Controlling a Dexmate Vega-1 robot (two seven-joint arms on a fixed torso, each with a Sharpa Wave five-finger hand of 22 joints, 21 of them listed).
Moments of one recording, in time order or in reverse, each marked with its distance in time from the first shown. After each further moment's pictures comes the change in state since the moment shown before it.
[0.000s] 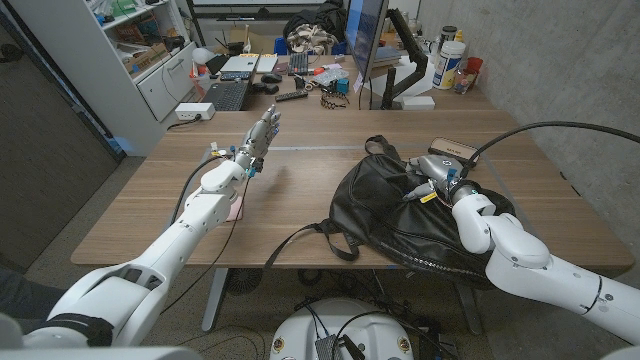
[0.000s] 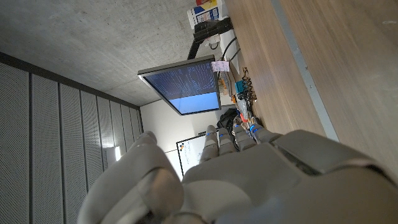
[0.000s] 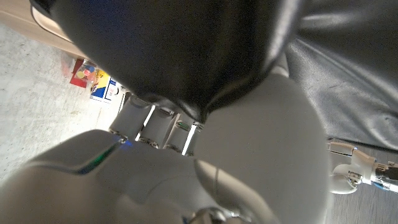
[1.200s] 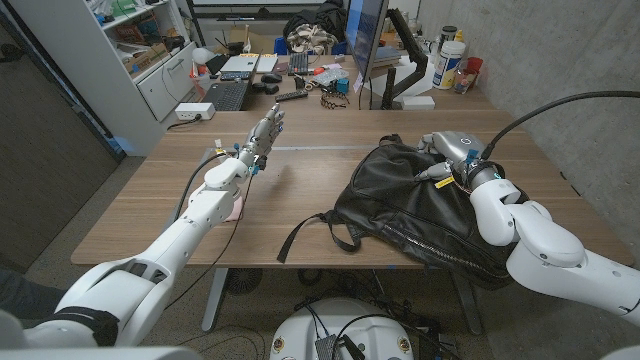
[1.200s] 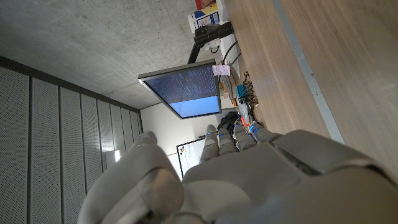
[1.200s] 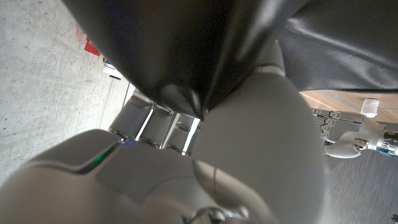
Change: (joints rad) left arm -0.026 -0.017 0.011 0.024 0.012 0.006 -0.010; left_hand 0.004 0.004 -0.004 -0.004 0.000 0.003 0.004 0.000 0.000 0.000 0.000 0.000 0.000 0.000 0.000 0.000 0.000 0.000 0.000 0.004 0.000; right arm -0.083 -0.097 0.139 -0.156 0.008 -0.060 -0.028; right_hand 0.007 0.007 -0.016 0.000 0.000 -0.005 -0.005 0.007 -0.002 -0.045 -0.002 0.104 0.000 0.000 0.000 0.029 -0.029 -0.021 0.008 0.062 -0.017
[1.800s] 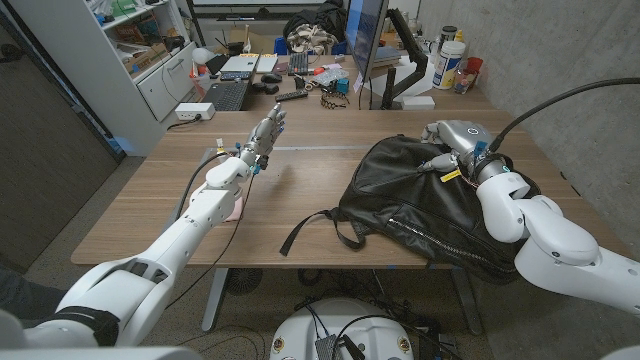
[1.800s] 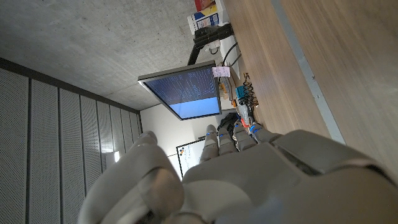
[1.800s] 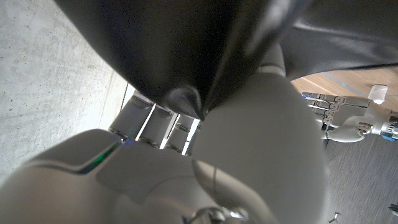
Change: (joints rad) left arm 0.003 0.000 0.003 -0.015 0.005 0.012 0.009; left_hand 0.000 0.000 -0.004 0.004 0.000 0.000 0.000 0.000 0.000 0.000 0.000 0.000 0.000 0.000 0.000 0.000 0.000 -0.004 -0.004 0.000 0.000; right arm -0.033 -0.030 0.066 -0.046 0.010 -0.004 -0.030; right_hand 0.000 0.000 -0.004 0.004 -0.001 0.000 0.000 0.000 0.000 -0.021 -0.004 0.040 -0.004 0.000 0.000 0.011 -0.009 -0.012 0.009 0.027 -0.009
